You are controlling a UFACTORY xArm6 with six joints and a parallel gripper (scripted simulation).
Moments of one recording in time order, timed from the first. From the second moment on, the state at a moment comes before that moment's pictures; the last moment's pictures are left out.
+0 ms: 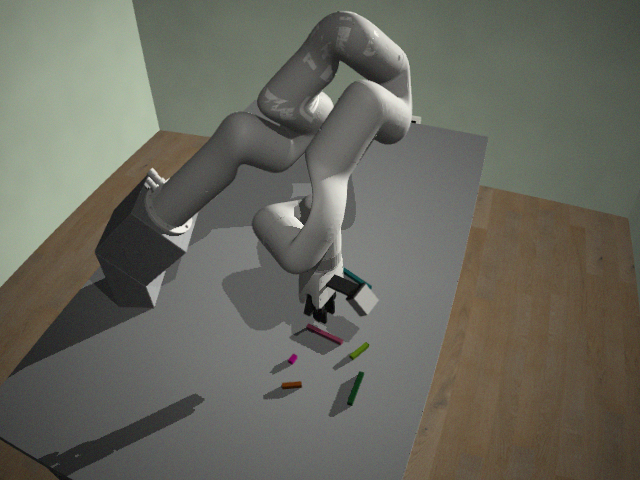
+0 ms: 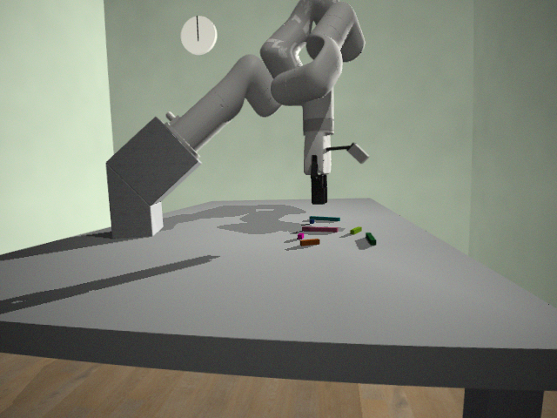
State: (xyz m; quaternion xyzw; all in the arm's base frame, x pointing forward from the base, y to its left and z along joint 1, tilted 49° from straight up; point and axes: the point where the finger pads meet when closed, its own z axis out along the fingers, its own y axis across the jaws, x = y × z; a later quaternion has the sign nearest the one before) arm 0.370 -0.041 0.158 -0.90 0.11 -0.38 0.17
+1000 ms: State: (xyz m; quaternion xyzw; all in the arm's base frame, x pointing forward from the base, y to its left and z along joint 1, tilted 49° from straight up) arm 0.373 -0.040 0.155 -0.90 0.11 -0.38 0.17
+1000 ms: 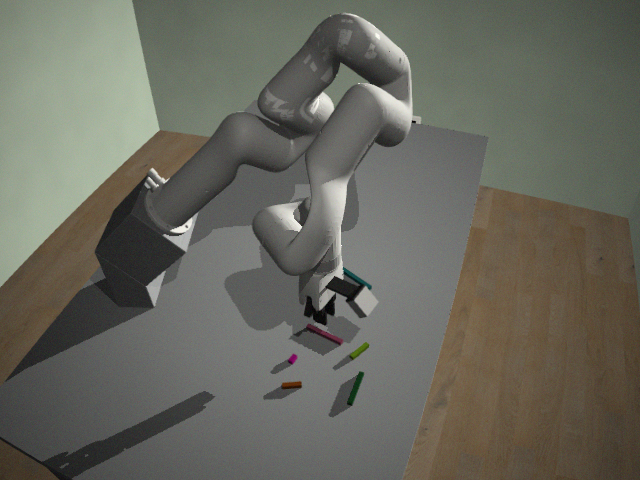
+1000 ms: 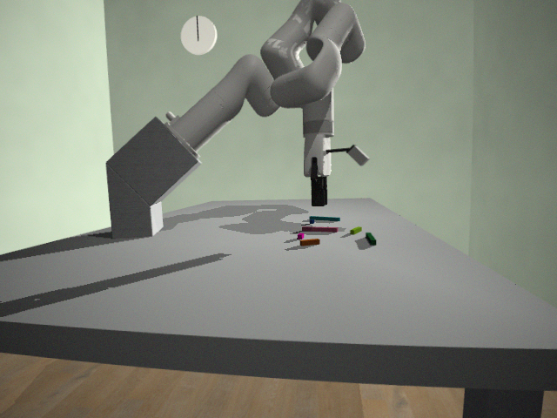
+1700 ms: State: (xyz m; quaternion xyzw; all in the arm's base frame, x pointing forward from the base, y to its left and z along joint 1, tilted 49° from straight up) arm 0.391 -0.034 0.137 -0.90 0.11 -0.37 0.17
